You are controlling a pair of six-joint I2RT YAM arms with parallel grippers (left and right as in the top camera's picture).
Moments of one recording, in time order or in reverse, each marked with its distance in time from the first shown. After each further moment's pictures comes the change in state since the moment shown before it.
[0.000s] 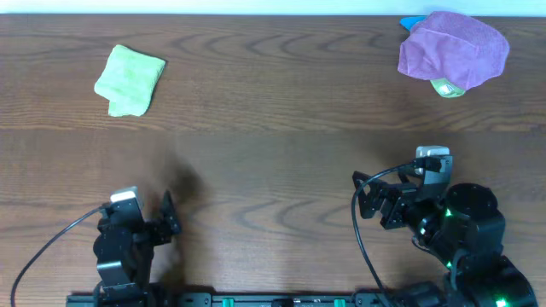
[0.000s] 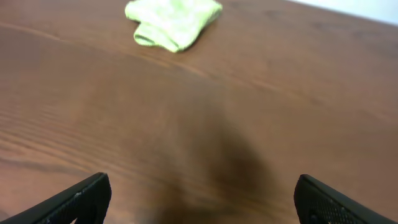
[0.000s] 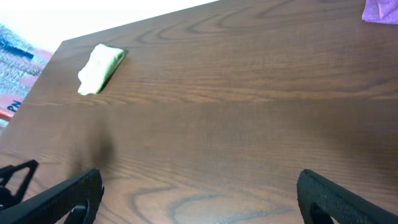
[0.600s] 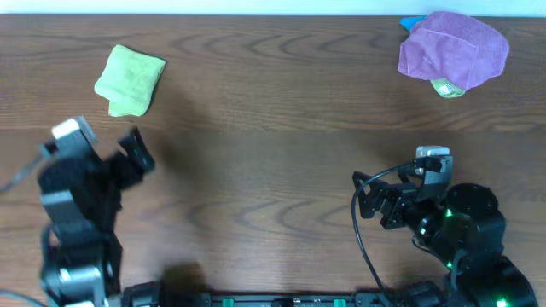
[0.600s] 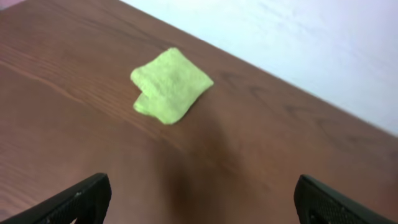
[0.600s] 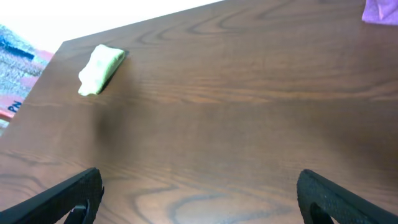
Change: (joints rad) left arm 0.037 0.578 0.559 0.031 0.002 -0.195; right arm 0.000 0.000 0.001 0.000 0.000 0.000
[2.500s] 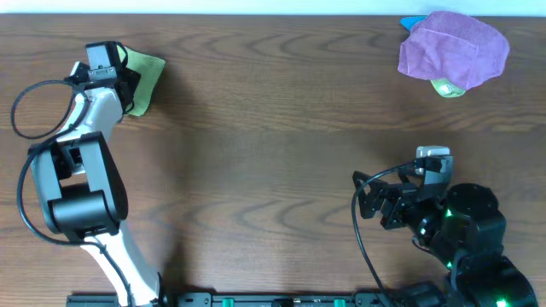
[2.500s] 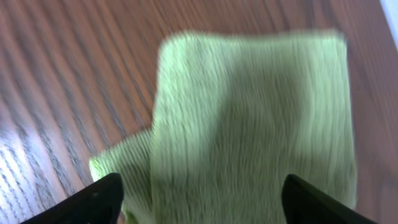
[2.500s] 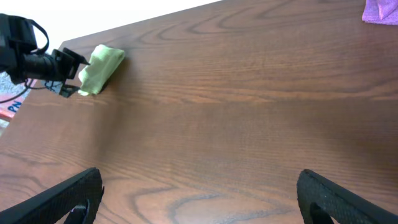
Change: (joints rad) left arm 0.042 1.392 0.644 0.240 -0.185 -0.583; right arm 0.000 0.000 0.001 0.000 0.000 0.000
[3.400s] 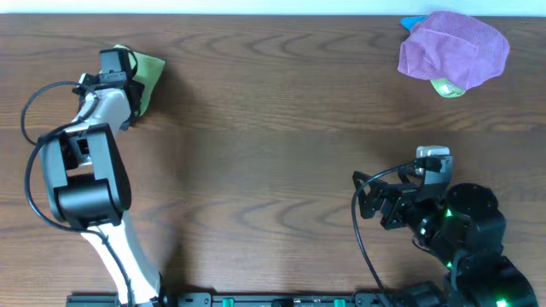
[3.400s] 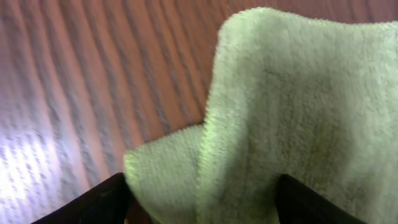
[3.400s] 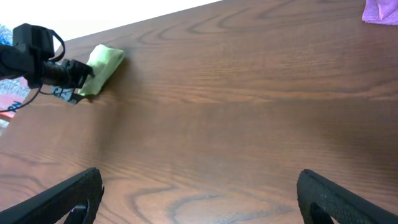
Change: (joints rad) left arm -0.014 0.074 0.003 -0.024 -0.134 -0.097; right arm 0.000 0.000 0.000 0.000 0.000 0.000
